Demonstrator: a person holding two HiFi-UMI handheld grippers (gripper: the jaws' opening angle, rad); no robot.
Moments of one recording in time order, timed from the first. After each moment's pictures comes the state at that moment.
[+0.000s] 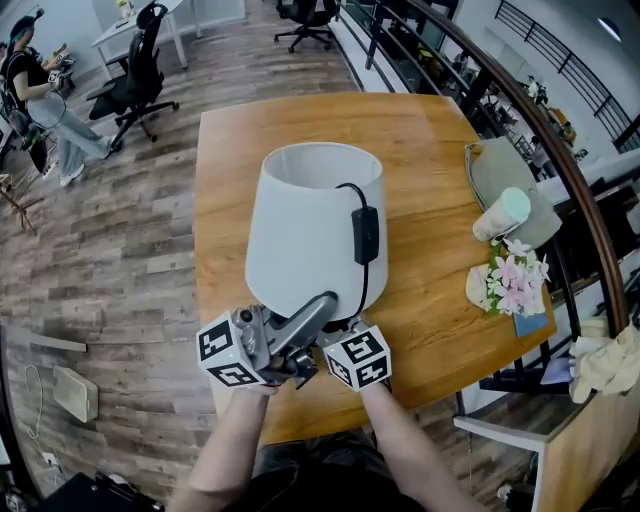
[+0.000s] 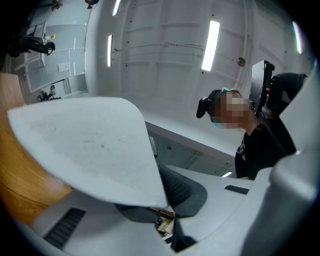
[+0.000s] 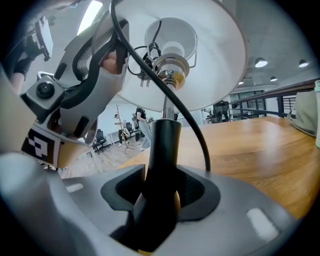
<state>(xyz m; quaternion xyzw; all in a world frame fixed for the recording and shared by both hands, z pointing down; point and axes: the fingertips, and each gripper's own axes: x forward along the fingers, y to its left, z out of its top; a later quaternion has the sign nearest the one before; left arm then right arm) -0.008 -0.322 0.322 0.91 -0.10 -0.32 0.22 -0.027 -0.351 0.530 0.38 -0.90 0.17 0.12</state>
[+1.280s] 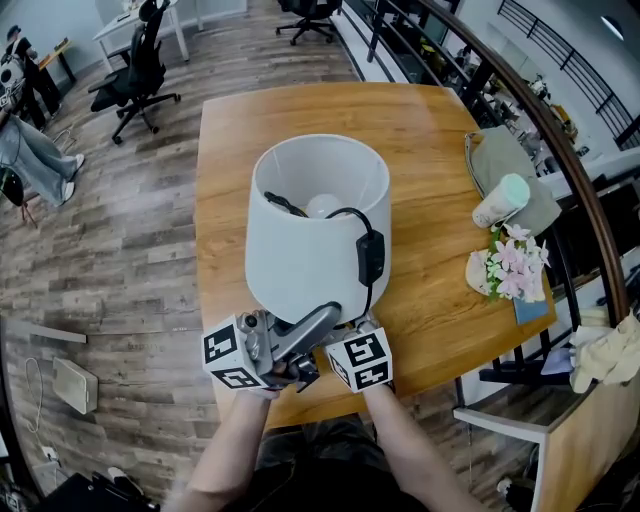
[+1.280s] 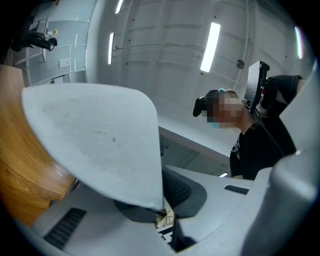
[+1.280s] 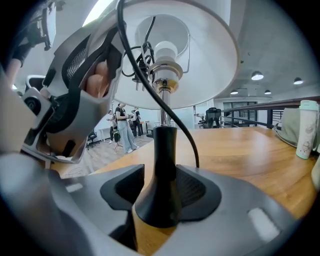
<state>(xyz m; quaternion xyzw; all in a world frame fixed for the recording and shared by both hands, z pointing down) -0.002 -0.279 0.337 0.91 -0.08 -0.32 0.23 -0.008 -0.327 0.524 0.43 -0.88 0.13 0.14</state>
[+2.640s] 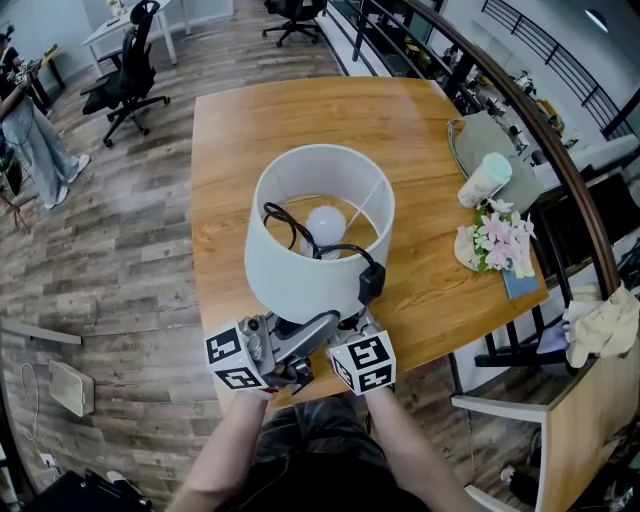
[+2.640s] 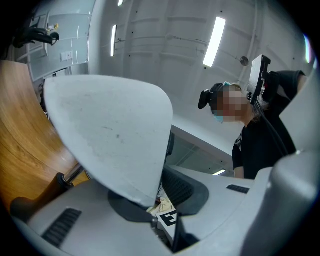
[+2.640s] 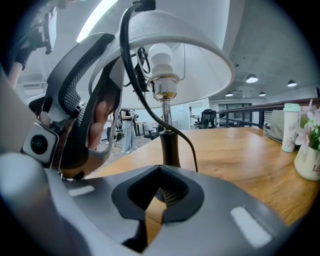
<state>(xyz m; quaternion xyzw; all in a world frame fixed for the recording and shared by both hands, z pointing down) 0.004 -0.225 0.370 0.92 -0.07 -0.28 0.26 0.006 -0.273 0.521 0.45 -0.87 0.13 0.13</state>
